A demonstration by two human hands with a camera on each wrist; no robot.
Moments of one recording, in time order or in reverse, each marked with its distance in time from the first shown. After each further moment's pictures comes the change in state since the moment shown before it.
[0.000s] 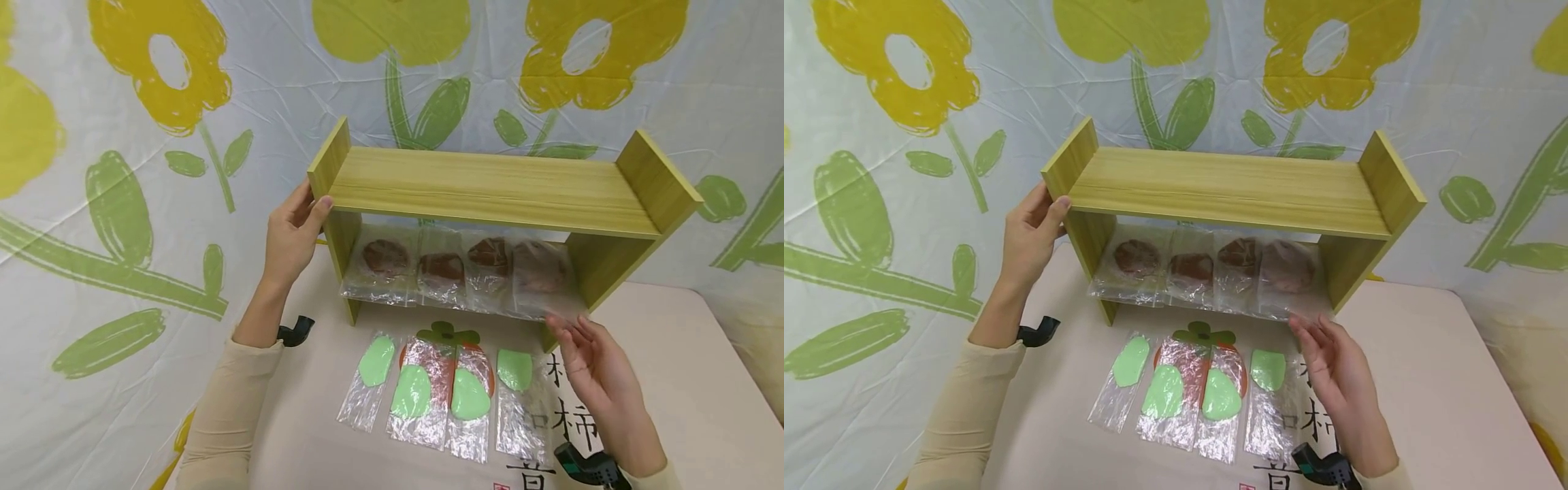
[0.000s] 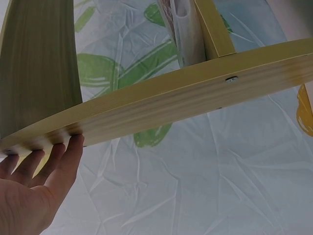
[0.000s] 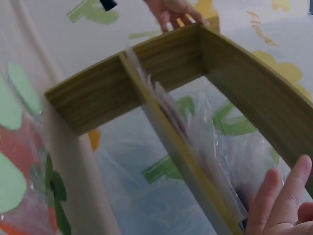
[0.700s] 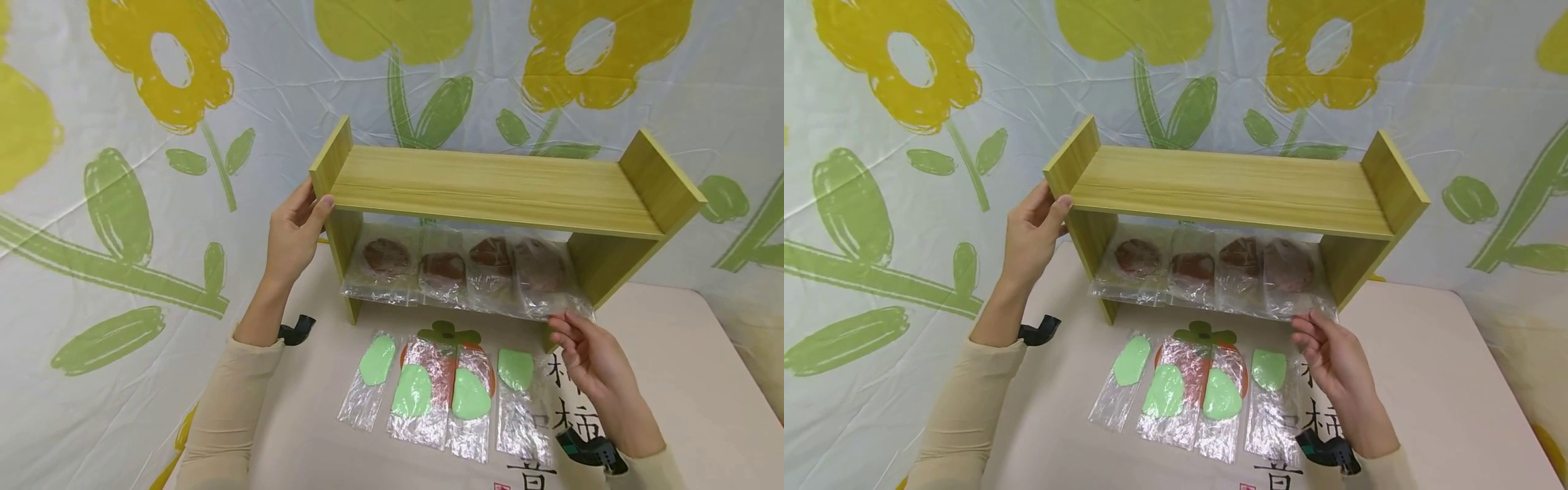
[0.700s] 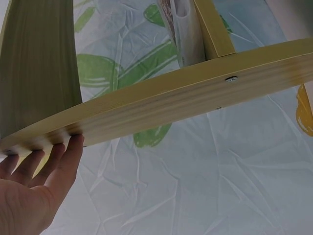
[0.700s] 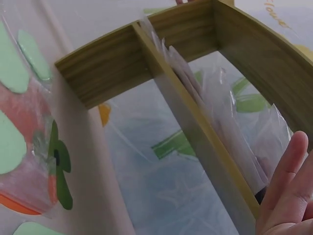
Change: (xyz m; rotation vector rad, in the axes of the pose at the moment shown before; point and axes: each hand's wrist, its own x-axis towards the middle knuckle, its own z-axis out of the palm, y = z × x) left_hand 0.000 0.000 0.000 0.011 0.004 0.010; right_hand 0.018 -0.010 -0.009 -0.340 -0.039 0.064
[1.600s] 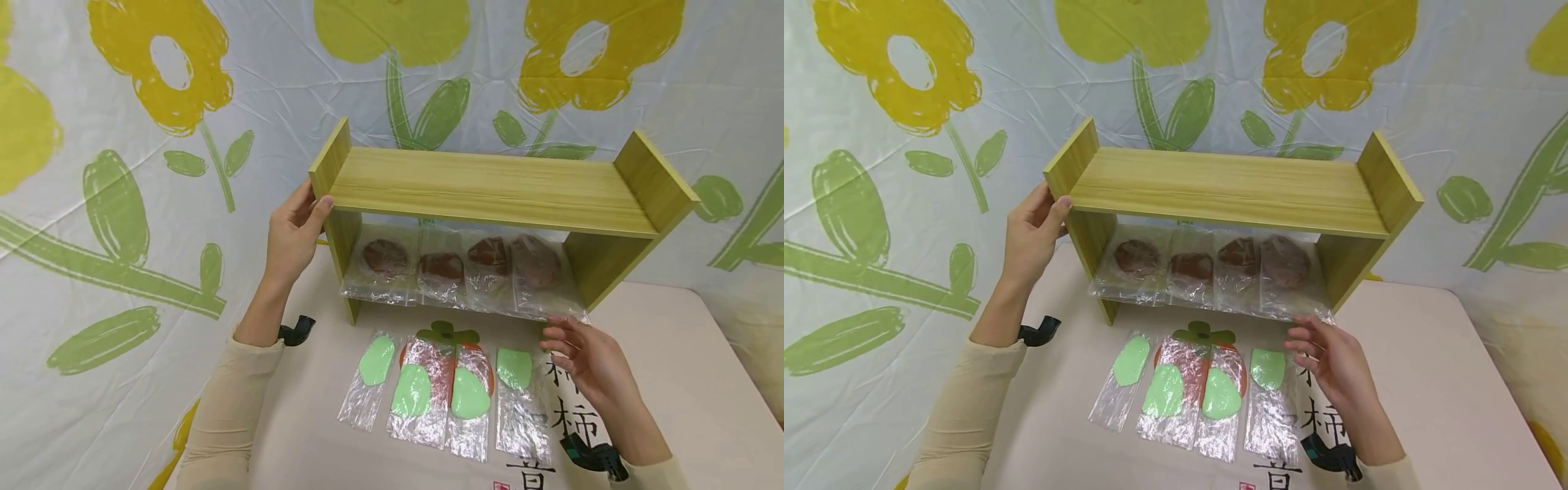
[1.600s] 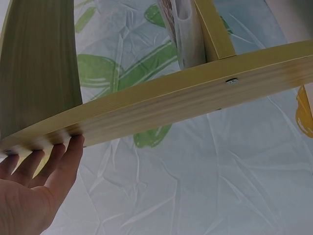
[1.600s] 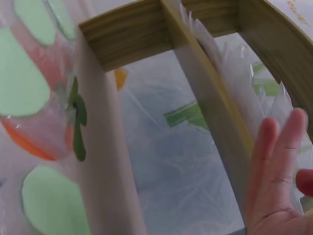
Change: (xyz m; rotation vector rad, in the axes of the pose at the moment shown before) left_hand -0.001 -0.001 0.000 -0.020 0.000 -0.005; right_hand -0.009 0.002 -0.006 -0.441 0.115 -0.052
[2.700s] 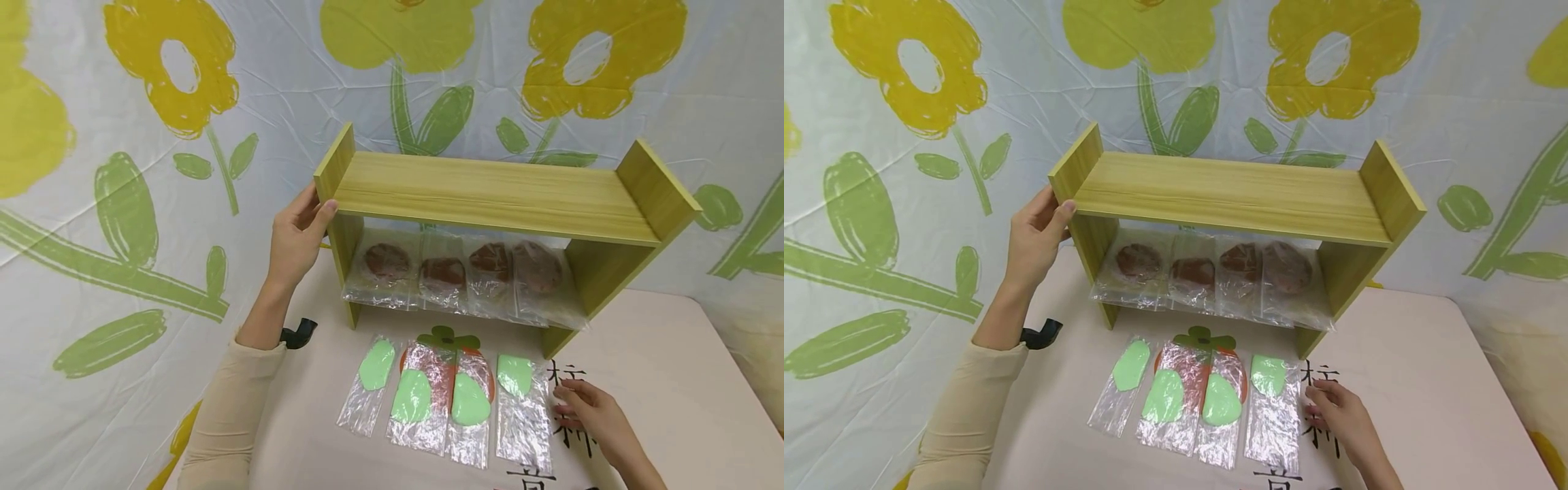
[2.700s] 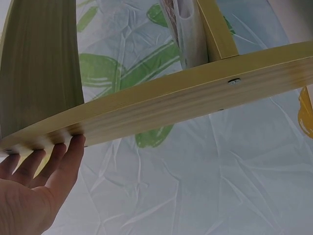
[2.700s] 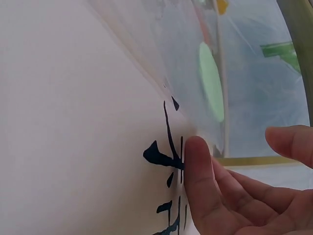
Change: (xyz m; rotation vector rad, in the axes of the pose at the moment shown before) left_hand 0.000 0.002 -0.002 0.038 0.006 -0.025; right_hand -0.039 0.056 -0.054 -0.858 0.294 0.267
